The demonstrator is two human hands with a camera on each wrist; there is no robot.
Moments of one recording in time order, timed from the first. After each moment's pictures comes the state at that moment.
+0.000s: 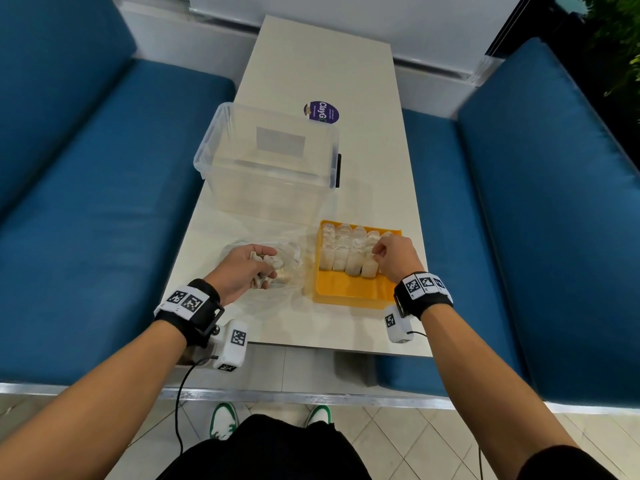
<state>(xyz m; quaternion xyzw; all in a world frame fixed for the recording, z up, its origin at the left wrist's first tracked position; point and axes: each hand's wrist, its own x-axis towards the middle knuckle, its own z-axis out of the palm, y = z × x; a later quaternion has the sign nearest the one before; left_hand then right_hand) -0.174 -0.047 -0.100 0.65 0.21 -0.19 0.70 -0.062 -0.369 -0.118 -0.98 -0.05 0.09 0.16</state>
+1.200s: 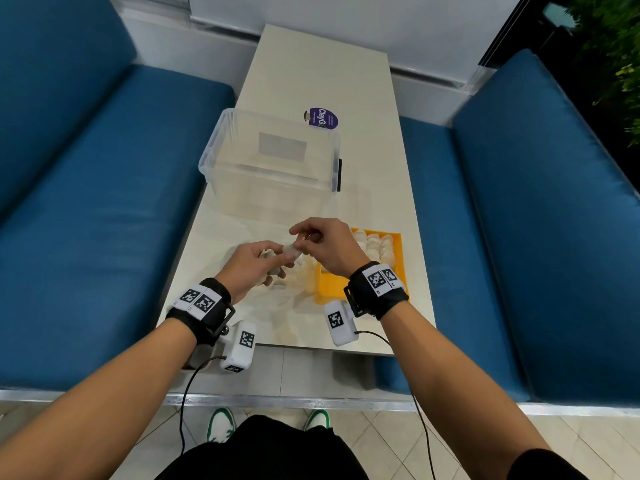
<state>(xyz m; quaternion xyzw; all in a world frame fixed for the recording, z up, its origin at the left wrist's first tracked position) -0.175 -0.055 -0.090 0.66 0.15 -0.14 0.73 -0.104 -0.237 -0.052 -0.86 -0.21 0.13 0.44</state>
